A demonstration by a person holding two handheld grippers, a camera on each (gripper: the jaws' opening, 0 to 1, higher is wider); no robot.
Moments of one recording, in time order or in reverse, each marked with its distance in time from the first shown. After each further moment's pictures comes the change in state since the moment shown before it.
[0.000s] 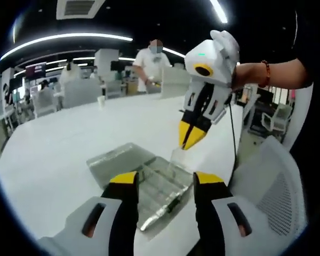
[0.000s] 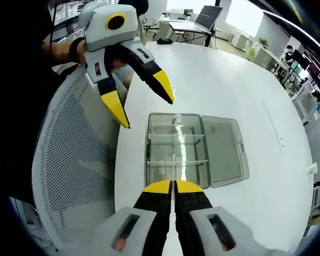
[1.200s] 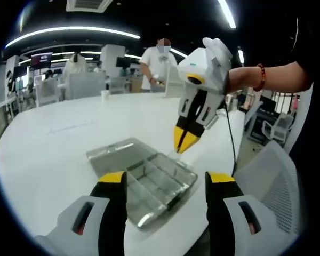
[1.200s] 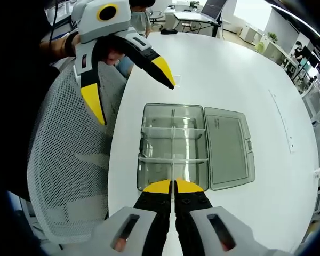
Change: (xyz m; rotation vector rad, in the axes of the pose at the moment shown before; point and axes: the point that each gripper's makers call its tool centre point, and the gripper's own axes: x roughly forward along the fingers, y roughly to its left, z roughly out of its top) left arm 0.001 0.003 -0.009 -0.077 -0.002 0.002; right arm 0.022 -0.010 -0.007 -0.021 0.059 0.073
